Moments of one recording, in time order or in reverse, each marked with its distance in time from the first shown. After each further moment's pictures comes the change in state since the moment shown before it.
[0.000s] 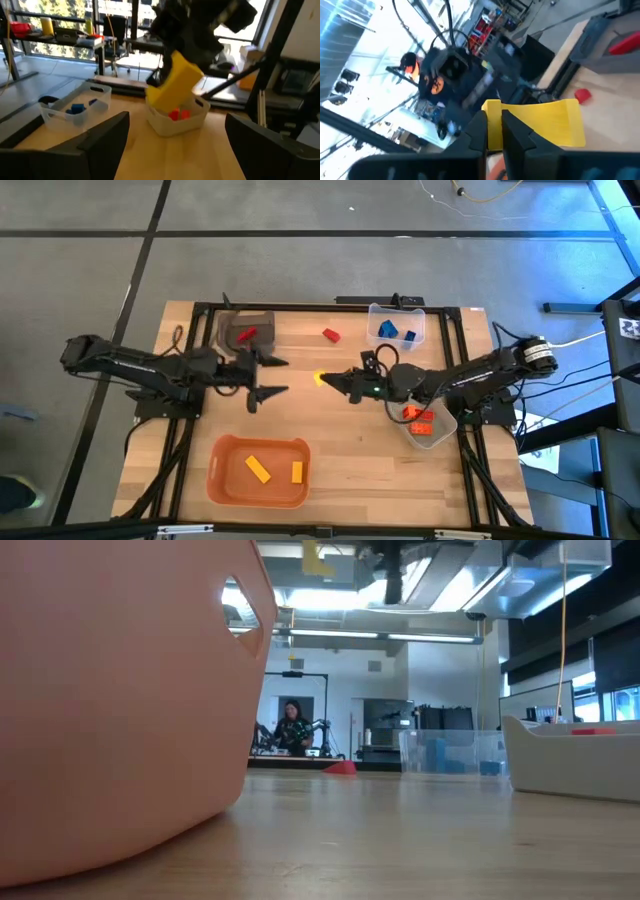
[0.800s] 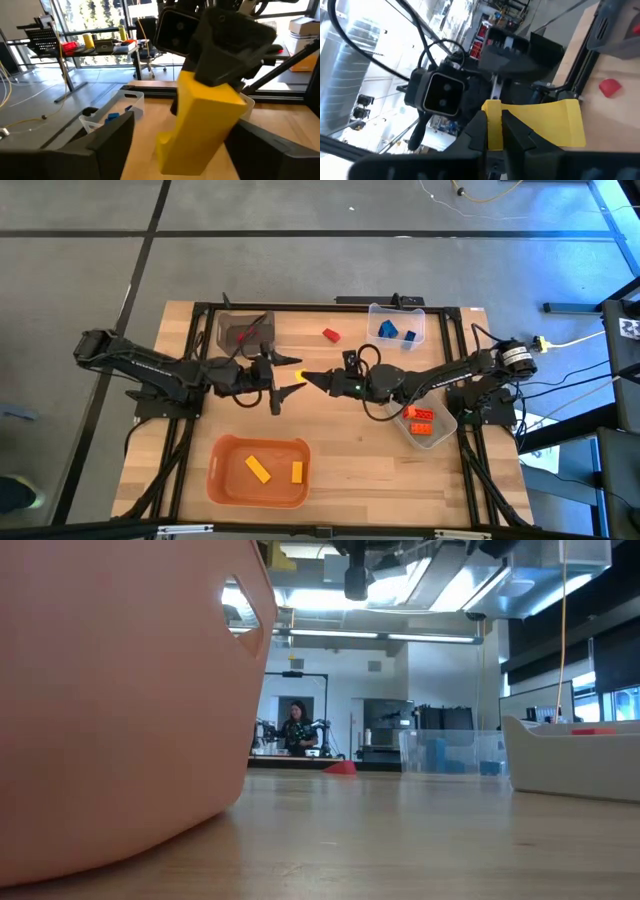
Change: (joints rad) left arm -0.081 0.224 0.130 0.066 -0.275 0.191; right arm -0.011 0.173 0.173 0.030 0.014 0.158
